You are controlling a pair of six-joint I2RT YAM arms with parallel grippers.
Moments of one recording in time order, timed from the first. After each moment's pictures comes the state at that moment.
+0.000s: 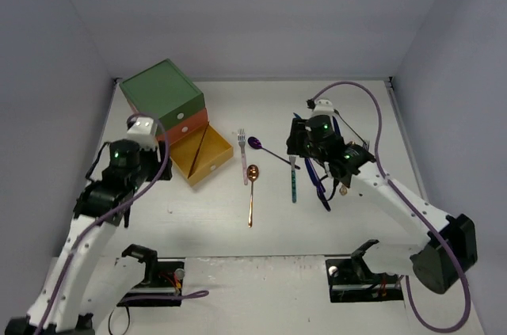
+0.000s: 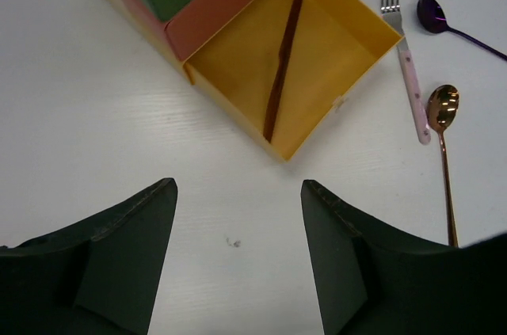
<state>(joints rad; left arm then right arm) -0.27 0.76 0.92 -0.72 -0.11 -0.14 0.59 1.22 0.97 -0.35 0.26 0.46</state>
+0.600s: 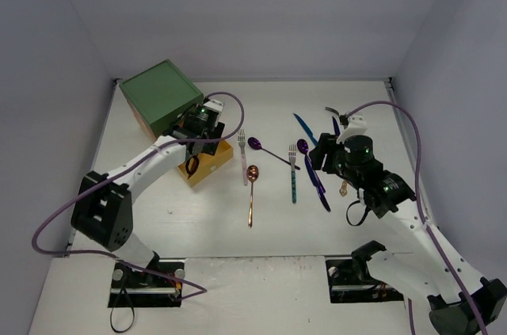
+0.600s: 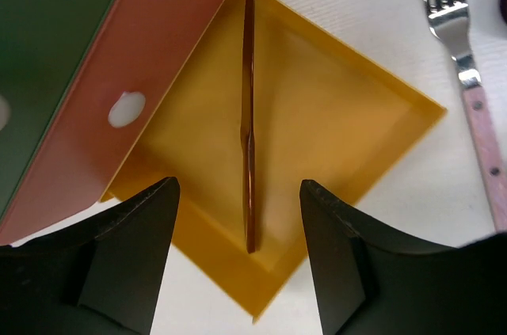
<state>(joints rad) -0.51 1.57 1.19 -0.48 -0.37 -0.04 0.47 0.86 0.81 -0.44 0.14 0.38</state>
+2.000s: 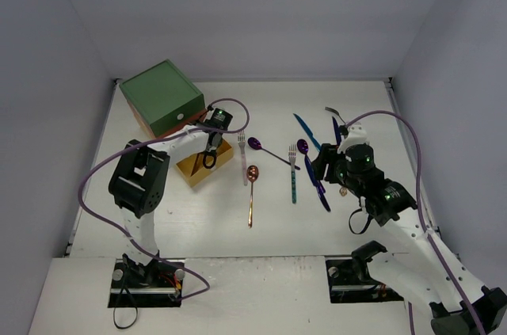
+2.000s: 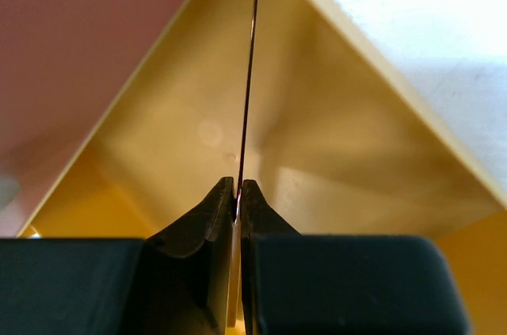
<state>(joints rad) -0.49 1.92 1.33 -0.54 -0.51 -0.21 0.46 0.79 0.73 -0.47 0.12 0.36</state>
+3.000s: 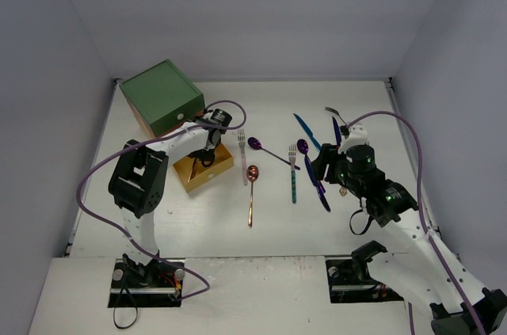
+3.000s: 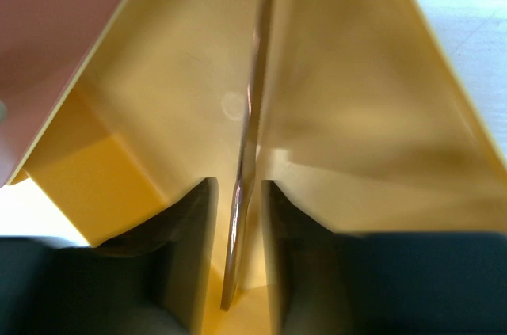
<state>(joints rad) -0.49 1.91 1.38 -0.74 -0.49 -0.31 0.46 0.78 0.73 -0.47 0.11 0.38</state>
